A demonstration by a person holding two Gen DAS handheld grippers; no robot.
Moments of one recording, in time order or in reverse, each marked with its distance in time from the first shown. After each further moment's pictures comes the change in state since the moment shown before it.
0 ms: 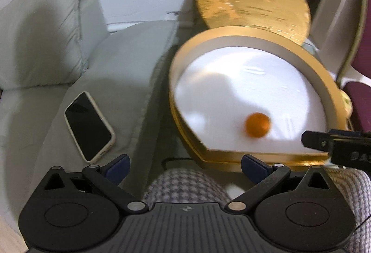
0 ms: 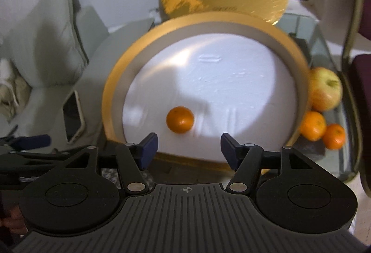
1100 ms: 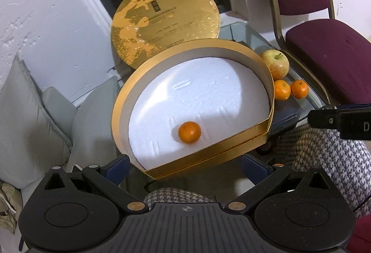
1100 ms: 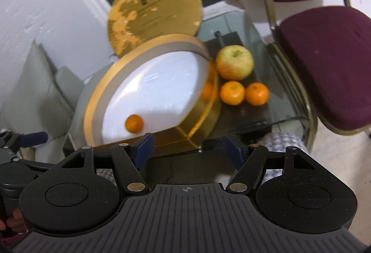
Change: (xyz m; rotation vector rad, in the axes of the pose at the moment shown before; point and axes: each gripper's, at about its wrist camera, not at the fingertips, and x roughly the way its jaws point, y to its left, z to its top) left arm -0.060 -0.130 -0.021 0.487 -0.105 0.044; right arm -0.085 -0.104 -0.076 0.324 -0.153 -0.036
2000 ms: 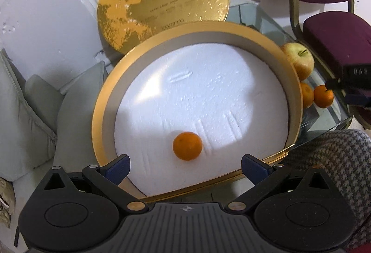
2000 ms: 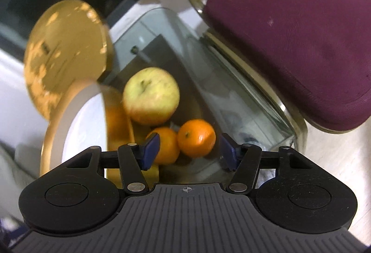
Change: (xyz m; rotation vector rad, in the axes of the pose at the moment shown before) left arm 0.083 0.005 0.044 -0.045 0.136 -0.021; right arm 0.125 -0.117 0.065 0.425 0.016 -0.132
